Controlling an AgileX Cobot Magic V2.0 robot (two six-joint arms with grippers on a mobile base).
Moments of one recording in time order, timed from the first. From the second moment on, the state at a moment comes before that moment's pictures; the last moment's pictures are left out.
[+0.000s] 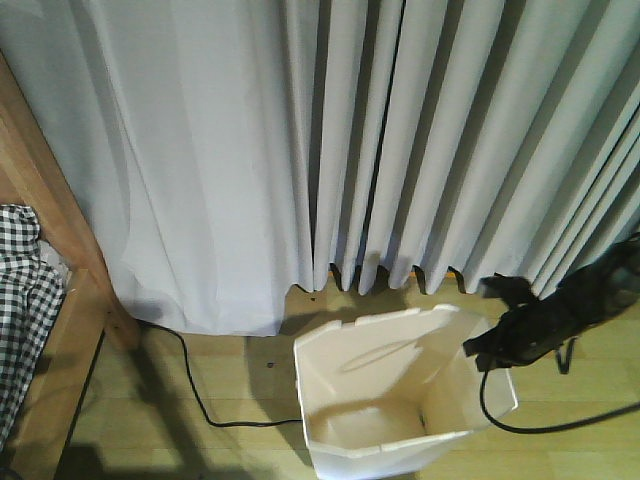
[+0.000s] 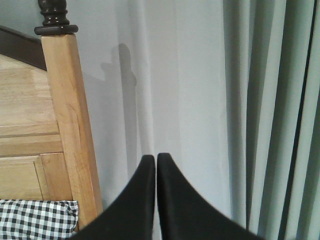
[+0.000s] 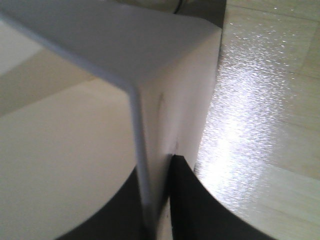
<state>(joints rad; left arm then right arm) 0.01 -0.02 0.03 0.03 0.08 0.00 -0.17 2.54 -1.08 1.04 0.39 -1.37</state>
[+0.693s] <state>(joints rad) 0.01 -0.02 0.03 0.03 0.08 0.00 -0.16 2.95 -1.42 0.99 0.40 -1.14</state>
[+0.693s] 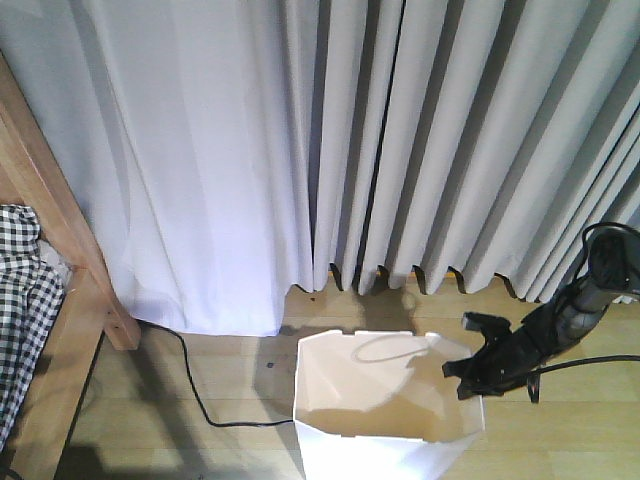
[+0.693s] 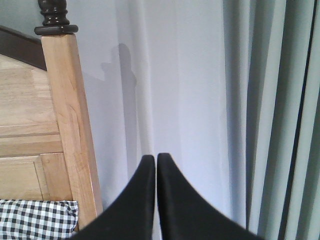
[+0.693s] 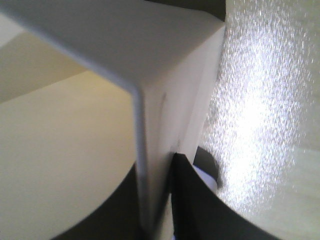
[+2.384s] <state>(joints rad) 0.01 -0.02 0.03 0.03 0.08 0.00 -0.14 2.92 -1.41 0.78 0.27 -0.97</state>
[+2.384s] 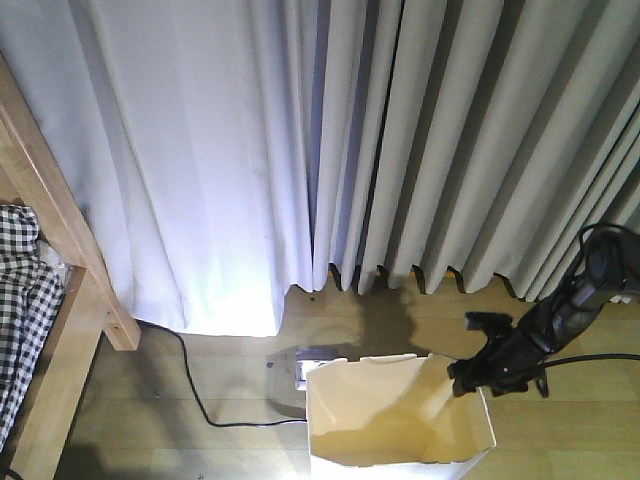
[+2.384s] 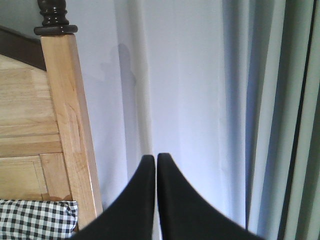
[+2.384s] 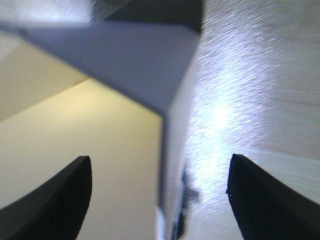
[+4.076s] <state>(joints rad) 0.01 -0.02 0.03 0.03 0.08 0.00 0.02 0.50 -0.42 0.76 0.46 -0.93</state>
